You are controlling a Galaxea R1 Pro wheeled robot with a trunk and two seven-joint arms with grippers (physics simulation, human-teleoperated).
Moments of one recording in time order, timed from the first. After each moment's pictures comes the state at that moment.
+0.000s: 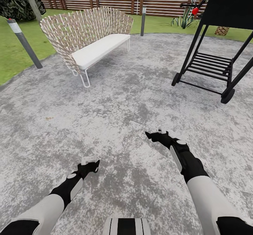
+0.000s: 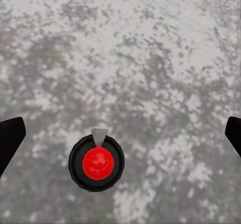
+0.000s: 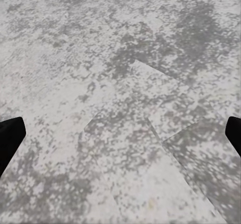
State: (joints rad) left arm -0.75 0.02 -0.05 -0.33 0.19 -0.12 -0.09; right arm -0.81 0.00 0.00 -0.88 0.00 0.27 0.34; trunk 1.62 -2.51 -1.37
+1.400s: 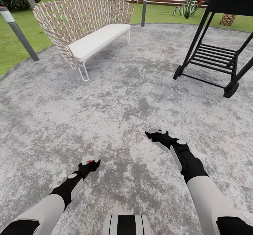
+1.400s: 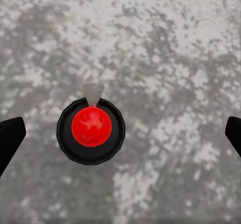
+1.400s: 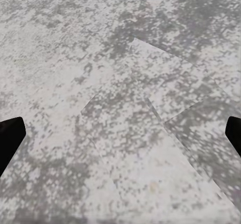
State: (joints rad) left arm -0.75 0.02 -0.07 -0.33 0.19 -0.13 -0.10; right arm -0.81 0.00 -0.01 -0.88 0.00 0.27 0.34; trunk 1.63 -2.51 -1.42
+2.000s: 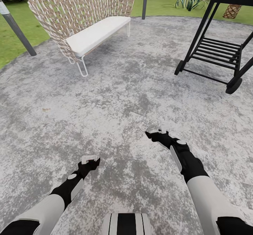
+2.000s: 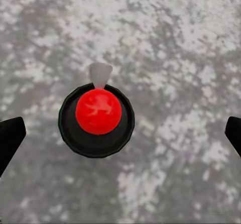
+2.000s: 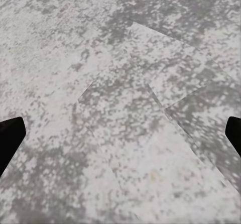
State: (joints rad) left arm -0.75 0.02 -0.07 -0.32 0.19 -0.19 -0.10; right arm -0.81 0.00 -0.01 -0.88 0.00 0.27 0.34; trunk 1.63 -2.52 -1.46
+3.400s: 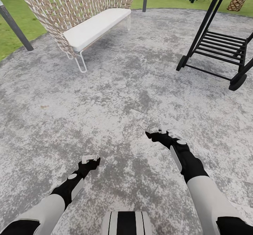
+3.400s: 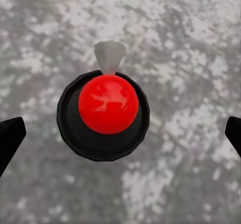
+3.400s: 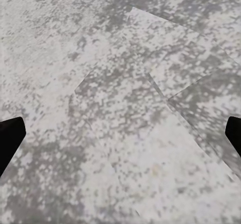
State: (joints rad) left arm -0.75 0.01 -0.06 -0.33 0.19 -0.20 -0.09; right arm -0.81 0.00 -0.01 -0.87 0.00 0.27 0.34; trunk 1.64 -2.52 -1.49
